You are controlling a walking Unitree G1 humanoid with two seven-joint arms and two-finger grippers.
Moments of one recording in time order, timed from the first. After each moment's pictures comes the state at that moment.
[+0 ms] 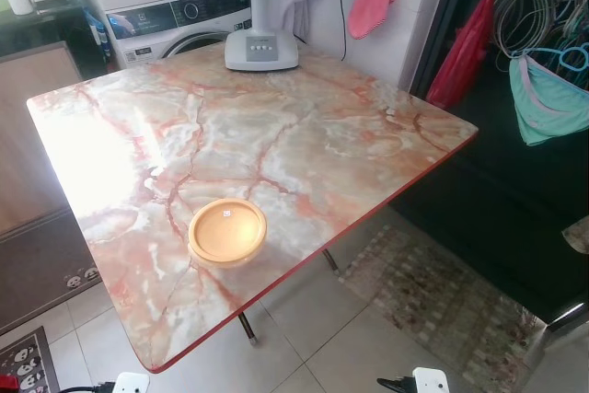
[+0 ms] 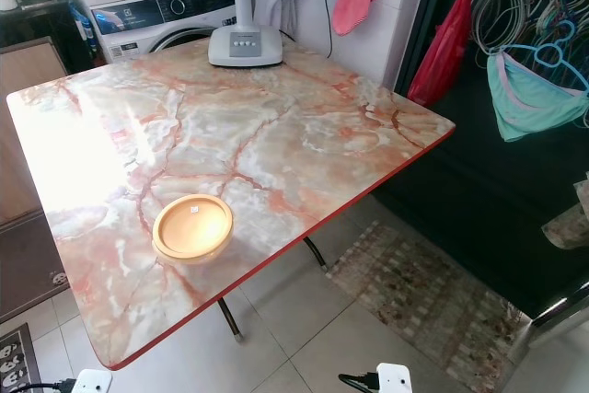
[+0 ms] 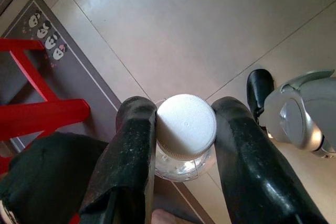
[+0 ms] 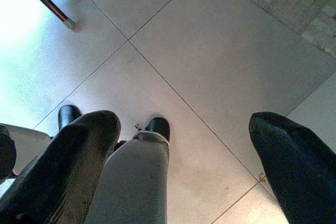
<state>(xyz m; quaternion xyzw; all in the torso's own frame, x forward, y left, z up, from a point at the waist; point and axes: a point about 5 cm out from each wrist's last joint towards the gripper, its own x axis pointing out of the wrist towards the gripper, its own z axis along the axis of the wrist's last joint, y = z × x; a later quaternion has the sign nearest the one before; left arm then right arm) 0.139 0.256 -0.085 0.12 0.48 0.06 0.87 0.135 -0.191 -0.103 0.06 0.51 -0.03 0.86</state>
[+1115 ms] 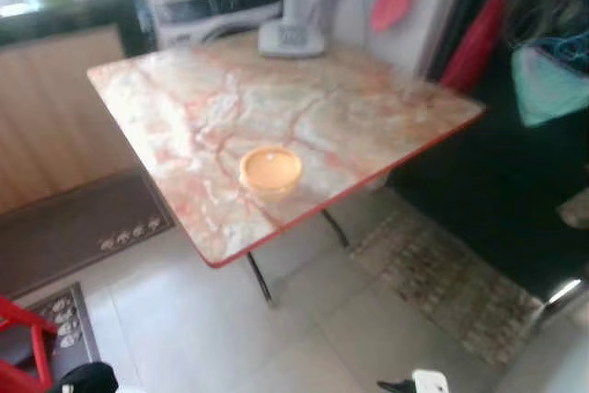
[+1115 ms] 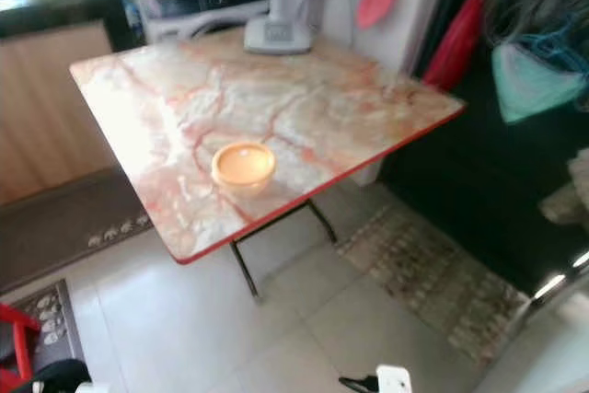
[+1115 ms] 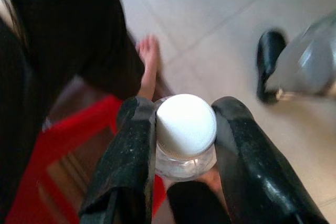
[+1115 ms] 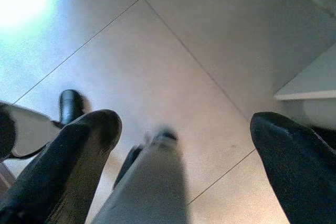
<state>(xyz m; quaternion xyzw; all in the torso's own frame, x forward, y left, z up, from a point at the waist) 0.135 0.253 -0.089 0.11 0.49 0.07 0.86 0.132 -0.193 -0.104 0.06 0.51 -0.03 0.86</state>
